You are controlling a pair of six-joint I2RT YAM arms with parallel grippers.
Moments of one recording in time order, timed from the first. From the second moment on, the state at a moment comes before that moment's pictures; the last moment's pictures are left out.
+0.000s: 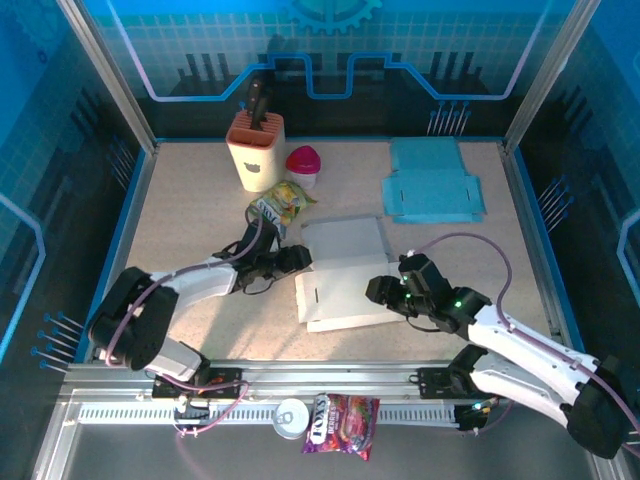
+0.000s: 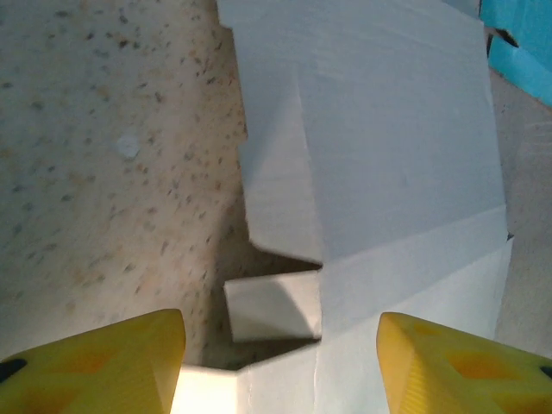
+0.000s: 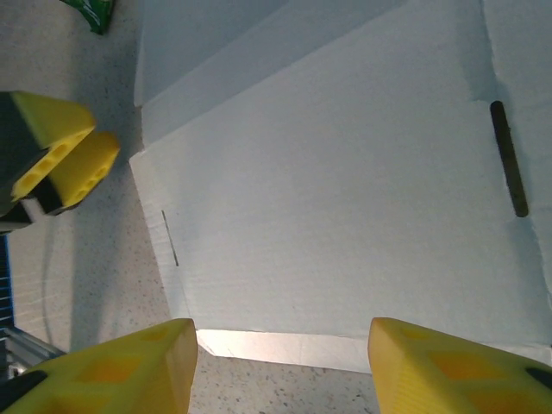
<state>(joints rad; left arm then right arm) -0.47 1.50 0.65 0.04 0.30 -0.86 0.70 0.88 0.49 -0.43 -0.10 1.02</state>
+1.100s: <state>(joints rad) -0.47 1.65 0.56 0.63 0.27 -1.22 0.75 0.67 0.40 -0.44 -0.12 1.34</state>
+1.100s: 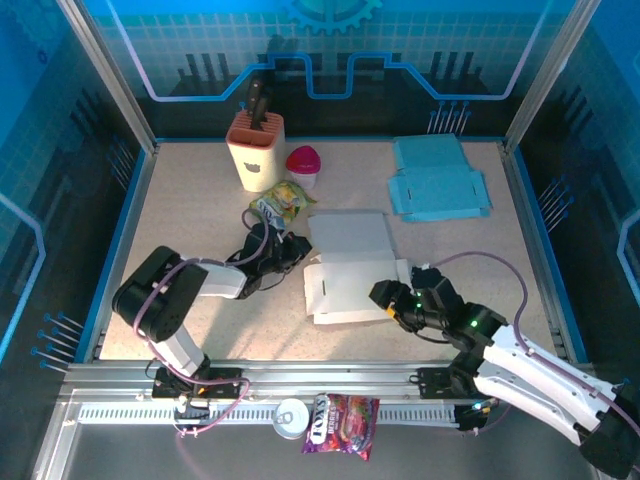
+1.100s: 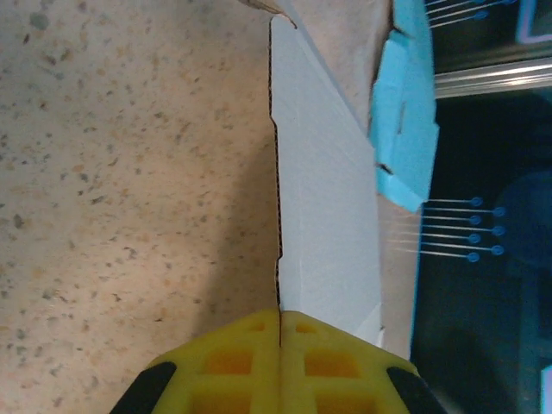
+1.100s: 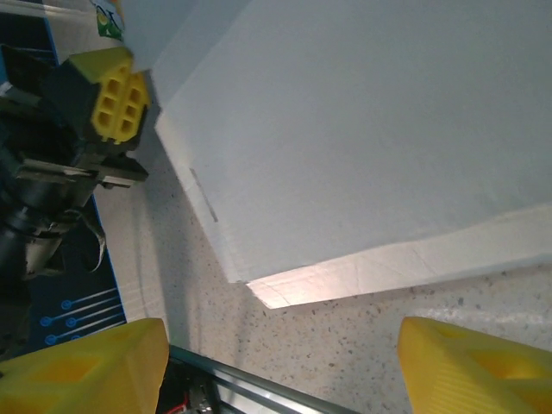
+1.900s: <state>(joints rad) -0.47 1.44 0.55 0.50 0.18 -1.41 1.05 0.85 0.17 0.11 0.26 1.74</state>
